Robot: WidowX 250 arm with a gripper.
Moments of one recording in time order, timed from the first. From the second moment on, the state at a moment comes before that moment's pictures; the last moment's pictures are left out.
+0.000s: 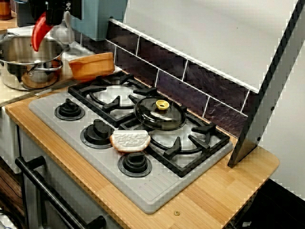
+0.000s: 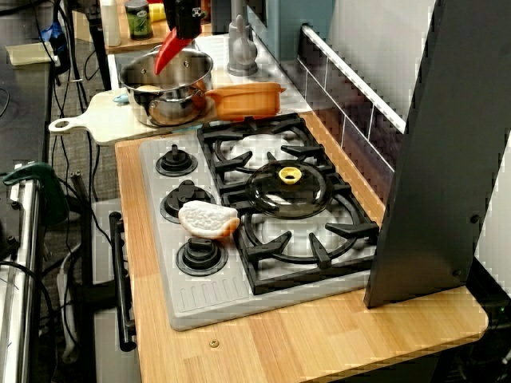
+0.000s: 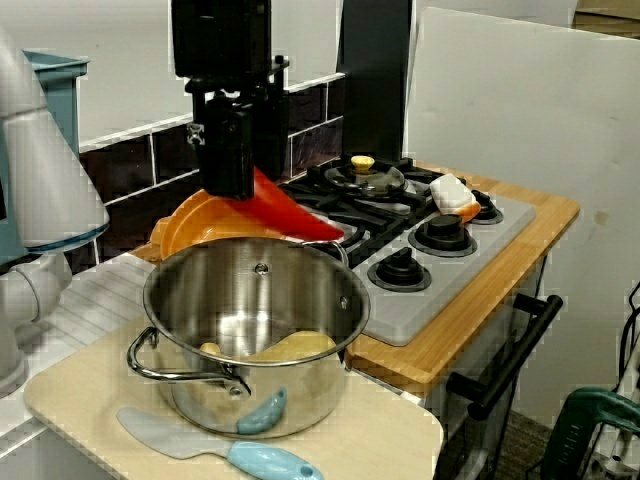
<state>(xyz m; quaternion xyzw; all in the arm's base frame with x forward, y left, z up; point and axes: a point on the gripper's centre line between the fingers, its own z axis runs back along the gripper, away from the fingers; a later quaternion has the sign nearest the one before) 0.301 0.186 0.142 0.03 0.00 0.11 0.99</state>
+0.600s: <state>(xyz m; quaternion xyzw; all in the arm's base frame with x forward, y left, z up) 0.299 0.212 0.120 0.06 0.01 0.16 0.98</state>
